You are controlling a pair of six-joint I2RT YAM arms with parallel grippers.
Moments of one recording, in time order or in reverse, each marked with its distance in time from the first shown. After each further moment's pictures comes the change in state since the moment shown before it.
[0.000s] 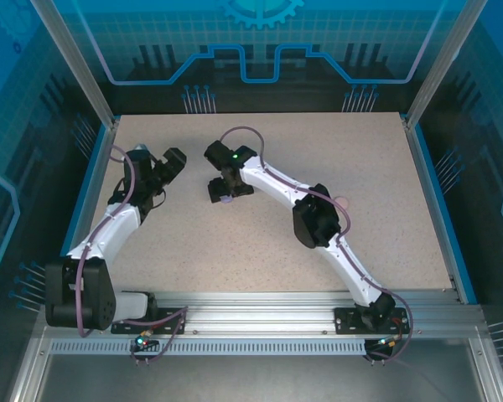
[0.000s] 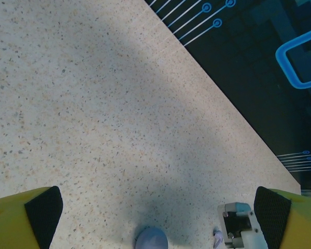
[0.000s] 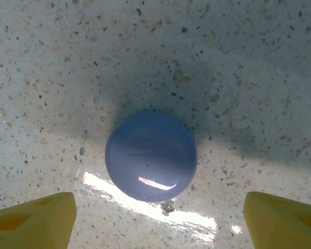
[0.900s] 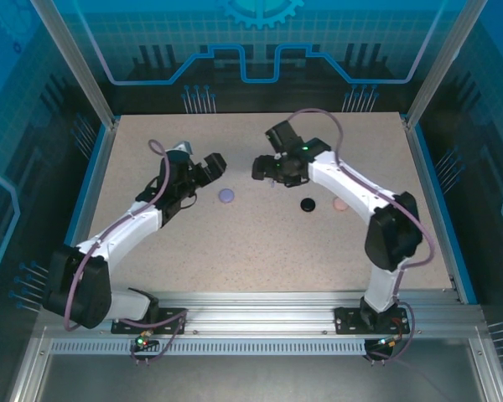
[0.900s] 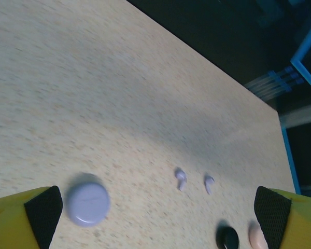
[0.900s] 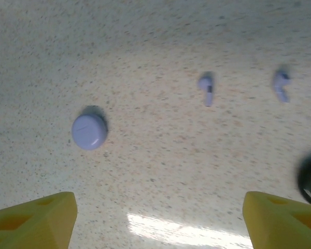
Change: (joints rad) left arm -0.282 0.038 0.055 0.017 -0.079 0.050; right arm -0.186 -0.680 -0.729 0.284 -0.033 0.158
